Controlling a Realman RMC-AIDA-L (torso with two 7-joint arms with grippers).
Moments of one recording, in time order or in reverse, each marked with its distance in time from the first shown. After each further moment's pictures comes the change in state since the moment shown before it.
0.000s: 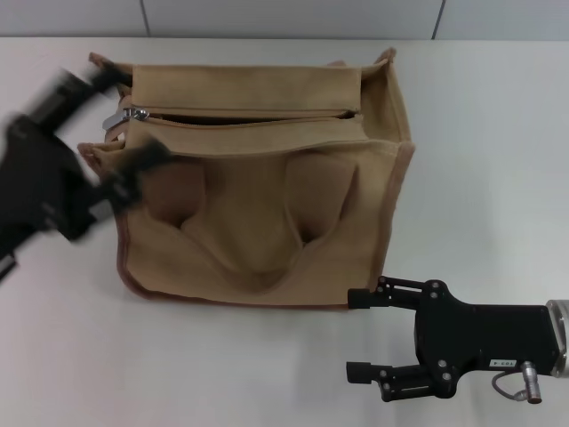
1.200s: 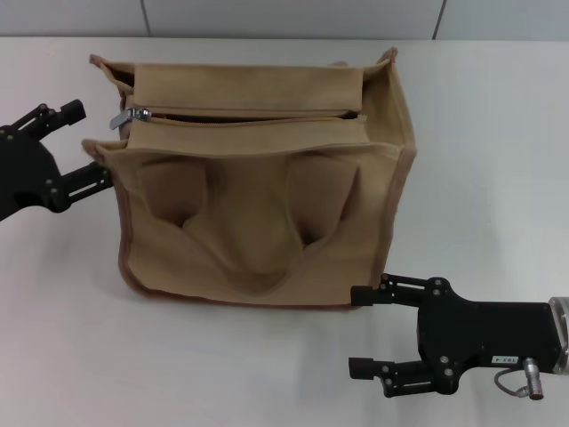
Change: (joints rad) left arm -0.033 0.135 -0.011 -0.009 0.164 -0.494 -0.032; right arm 0.000 -0.003 0.003 -0.006 0.000 0.005 0.017
